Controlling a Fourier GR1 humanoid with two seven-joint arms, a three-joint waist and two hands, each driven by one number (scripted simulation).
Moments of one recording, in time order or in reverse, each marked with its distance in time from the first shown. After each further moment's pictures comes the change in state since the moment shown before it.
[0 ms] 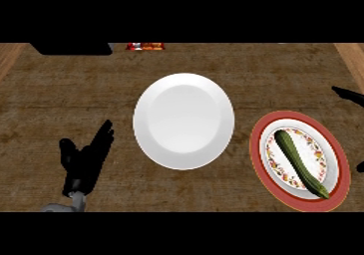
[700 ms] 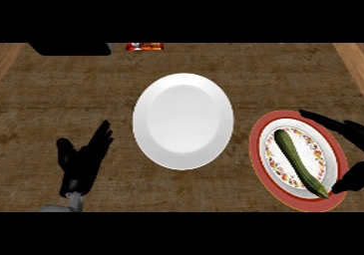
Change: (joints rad) left arm 0.014 -0.027 0.051 -0.014 -0.045 -0.043 0.030; right arm 0.107 0.132 0.027 -0.146 0.147 0.029 0.086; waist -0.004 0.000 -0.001
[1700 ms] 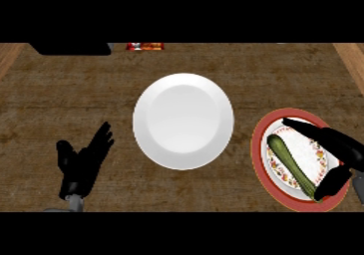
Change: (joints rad) left arm 0.028 -0.055 0.054 -0.032 -0.070 -0.055 0.028; right arm 0.027 0.142 -0.023 -0.007 0.274 -0.080 0.044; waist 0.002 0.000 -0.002
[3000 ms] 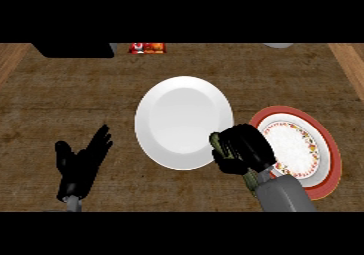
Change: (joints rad) left arm 0.013 -0.023 0.045 0.009 -0.028 -0.047 0.009; right arm -0.022 0.474 0.185 -0.126 0.290 -0.429 0.320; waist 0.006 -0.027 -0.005
